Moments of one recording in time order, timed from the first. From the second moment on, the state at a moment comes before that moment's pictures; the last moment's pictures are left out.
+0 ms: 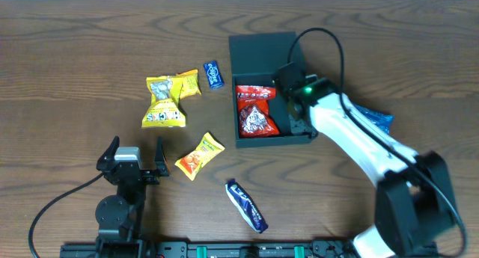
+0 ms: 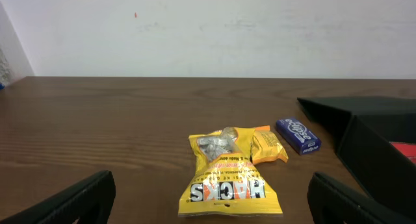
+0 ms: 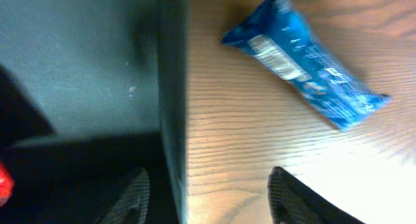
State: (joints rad) left arm -0.06 0.01 0.02 -0.11 -0.04 -0.02; right arm 0.47 1.72 1.23 -0.98 0.43 0.34
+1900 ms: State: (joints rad) left arm -0.06 0.01 0.02 -0.11 -0.04 -0.02; right arm 0.81 2.32 1.89 -0.40 -0.19 0.85
